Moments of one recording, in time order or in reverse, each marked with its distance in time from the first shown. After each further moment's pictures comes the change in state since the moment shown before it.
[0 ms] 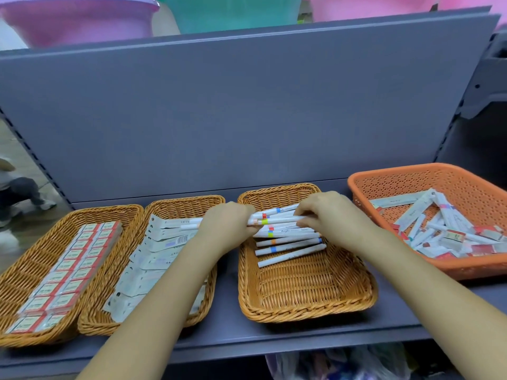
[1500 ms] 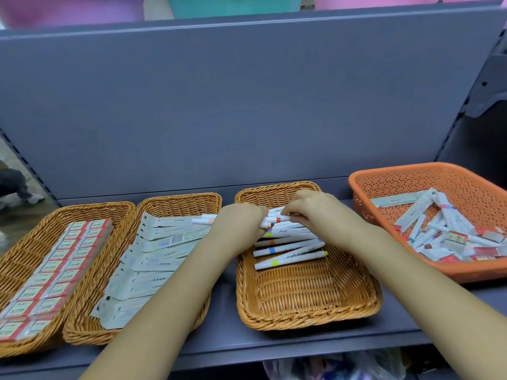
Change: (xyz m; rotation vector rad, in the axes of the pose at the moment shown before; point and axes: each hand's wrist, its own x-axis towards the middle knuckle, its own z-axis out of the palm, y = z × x) left_hand 0.013 0.013 0.007 0.011 -0.021 0.089; right_hand 0.019 -0.002 0.009 -0.092 -0.071 -0.145
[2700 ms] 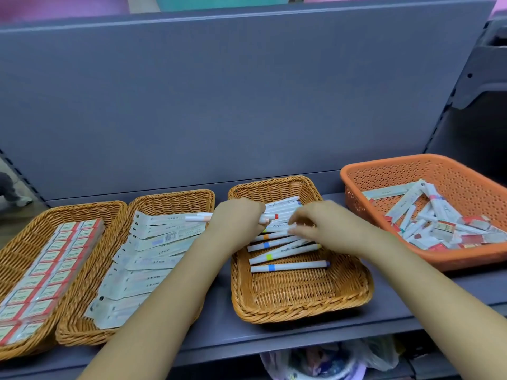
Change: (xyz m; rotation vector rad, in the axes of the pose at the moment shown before) left_hand 0.000 0.010 -0.008 0.026 -0.031 -0.013; right_hand -0.029 -0.003 -0.001 0.210 -0.133 0.181
